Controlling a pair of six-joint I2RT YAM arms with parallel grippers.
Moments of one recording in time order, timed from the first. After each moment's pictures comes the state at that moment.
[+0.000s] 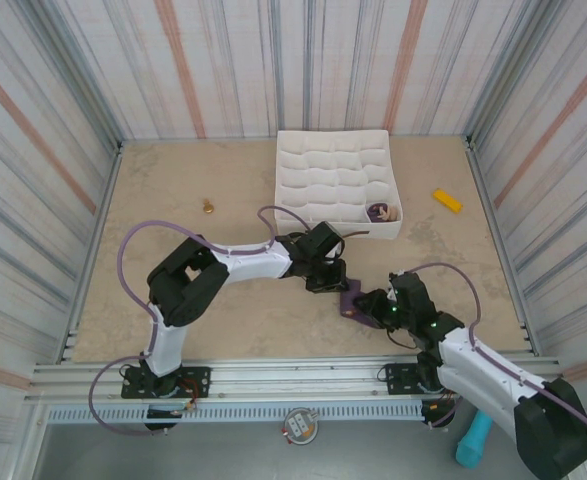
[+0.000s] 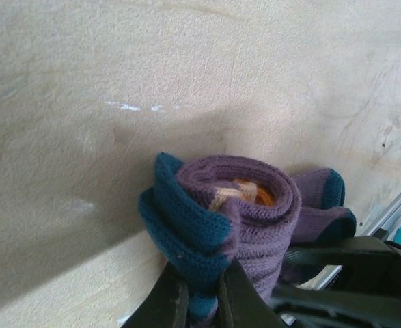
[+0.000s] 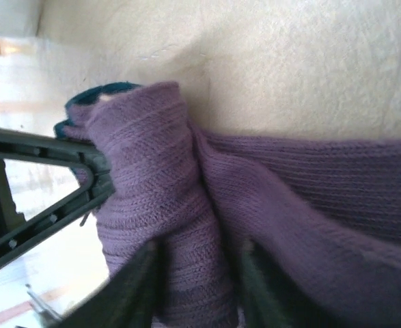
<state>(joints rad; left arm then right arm) -0.95 2.00 1.29 -0.29 0.40 -0.90 0.50 0.73 0.13 -0.16 -0.28 1.08</state>
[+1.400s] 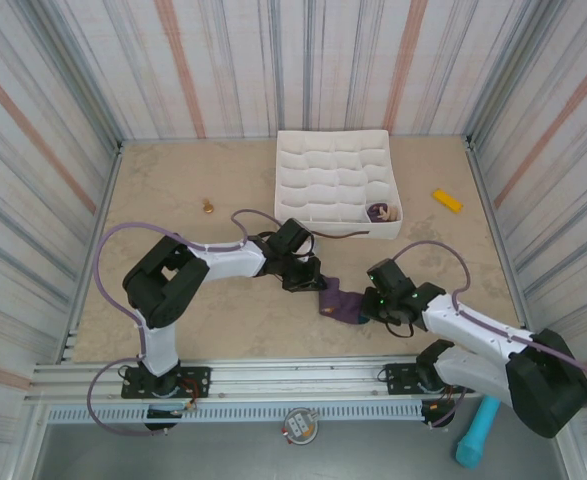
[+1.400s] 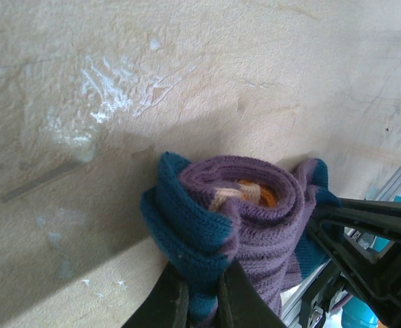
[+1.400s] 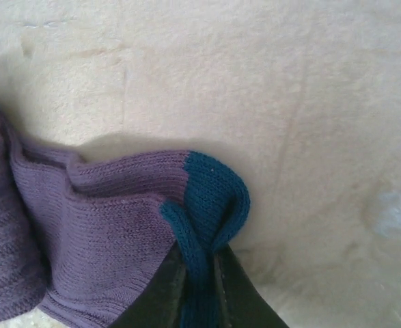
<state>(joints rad) -0.82 1.88 1.07 -0.21 0.52 -0.82 0.63 1.04 0.39 -0.47 -0.02 0.90</state>
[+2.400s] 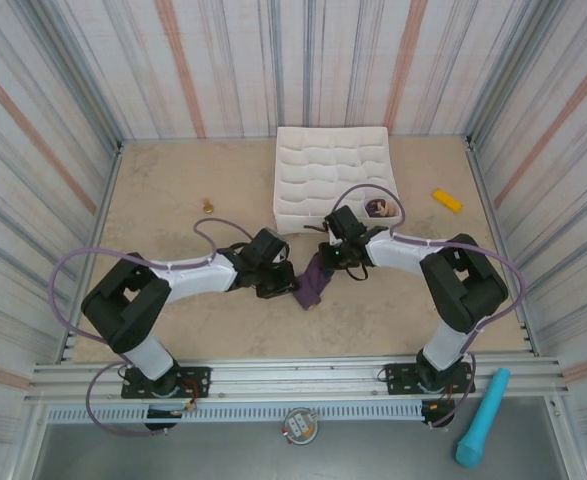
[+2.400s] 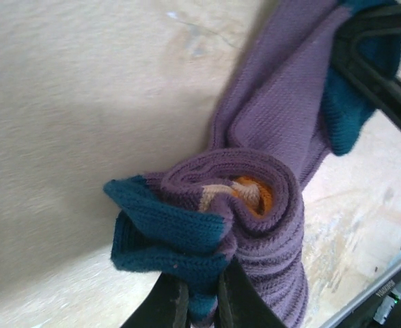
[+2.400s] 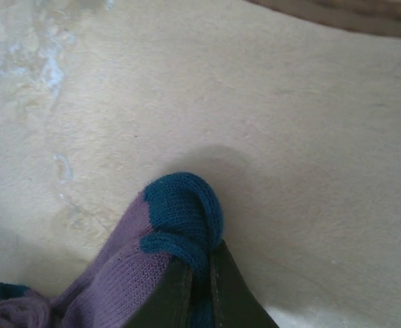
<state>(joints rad) -0.79 1.62 0.83 -0.22 0.30 -0.95 0.60 1.71 0.92 -0.29 -0.11 0.46</state>
